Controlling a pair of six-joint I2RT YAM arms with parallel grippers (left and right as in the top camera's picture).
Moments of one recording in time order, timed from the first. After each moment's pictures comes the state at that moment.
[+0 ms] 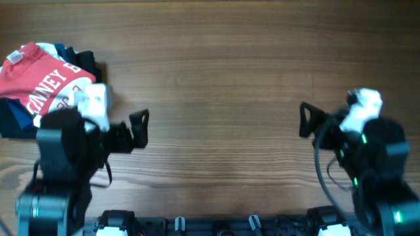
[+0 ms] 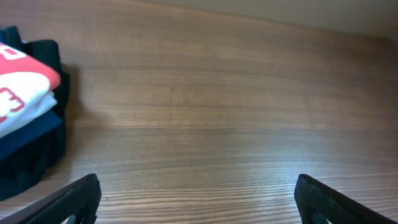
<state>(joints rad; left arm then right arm) -0.07 0.77 1.09 -0.97 0.17 -0.18 0.13 0.63 0.94 -0.81 0.01 0.35</state>
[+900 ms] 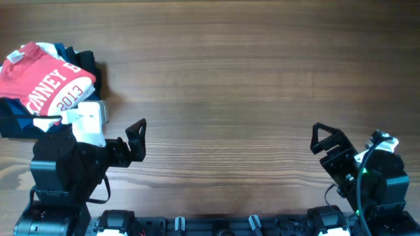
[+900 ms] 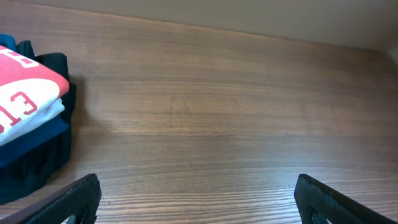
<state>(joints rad) -0.07 0.66 1.06 -0.96 0.16 -0.18 0.13 0.49 0.89 -1.04 0.03 0.96</state>
